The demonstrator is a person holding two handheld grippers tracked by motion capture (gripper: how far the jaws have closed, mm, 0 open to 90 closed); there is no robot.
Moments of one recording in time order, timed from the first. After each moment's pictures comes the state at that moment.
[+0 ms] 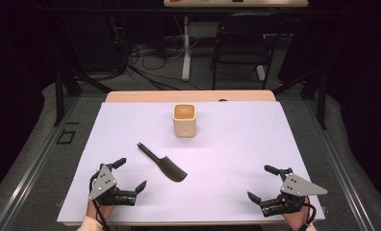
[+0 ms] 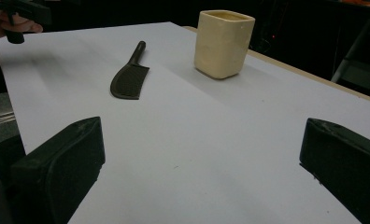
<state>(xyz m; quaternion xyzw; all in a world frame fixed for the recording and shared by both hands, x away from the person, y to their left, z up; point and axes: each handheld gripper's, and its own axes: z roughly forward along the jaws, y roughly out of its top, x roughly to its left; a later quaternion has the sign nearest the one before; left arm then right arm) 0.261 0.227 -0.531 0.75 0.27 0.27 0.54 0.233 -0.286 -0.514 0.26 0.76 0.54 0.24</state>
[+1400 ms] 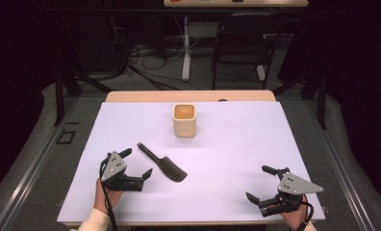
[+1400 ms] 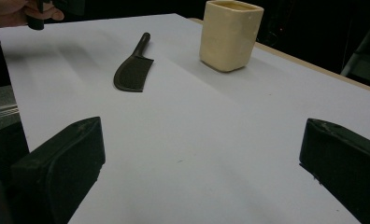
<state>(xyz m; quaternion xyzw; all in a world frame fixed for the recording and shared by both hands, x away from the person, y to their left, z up) 0.297 0.209 -0.522 0.77 0.31 0.25 0.50 0.237 -0.283 -0.517 0.26 0.77 0.53 0.23</state>
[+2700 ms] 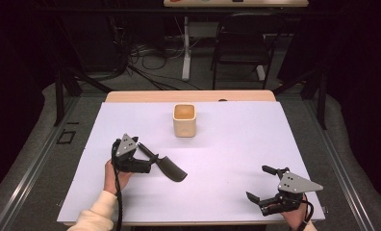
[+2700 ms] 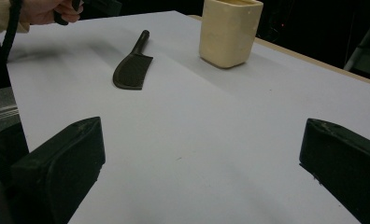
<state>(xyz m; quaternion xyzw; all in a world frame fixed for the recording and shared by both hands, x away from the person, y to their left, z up) 0.351 0.192 -0.516 0.79 0.34 0.23 0.45 0.240 -0.285 -0.519 0.26 0.77 0.53 0.22</state>
